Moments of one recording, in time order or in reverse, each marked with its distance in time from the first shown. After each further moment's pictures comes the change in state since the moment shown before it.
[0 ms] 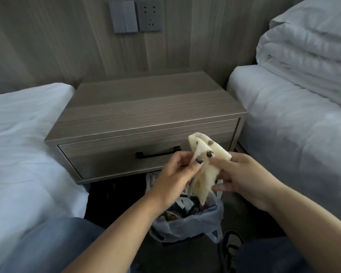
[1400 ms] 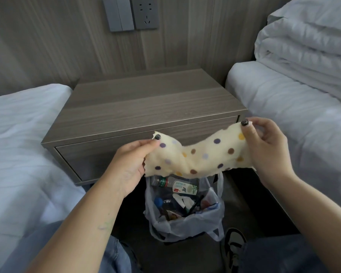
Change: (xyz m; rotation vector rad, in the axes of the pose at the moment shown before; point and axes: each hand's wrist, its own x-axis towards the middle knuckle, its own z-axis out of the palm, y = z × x) left_hand 0.012 0.033 -0.061 -0.212 0.327 -0.126; right_hand 0.026 -0.002 -0.034 -0.114 0.711 -0.455
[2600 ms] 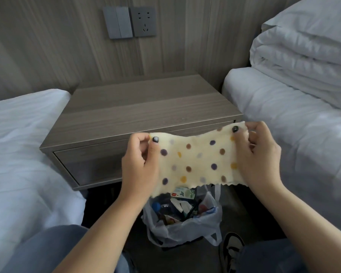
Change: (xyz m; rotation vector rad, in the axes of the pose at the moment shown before) left_hand -0.019 -0.017 0.024 0.515 0.267 0.669; right_hand -0.016 -0.008 0.004 -0.238 0.028 -0.274
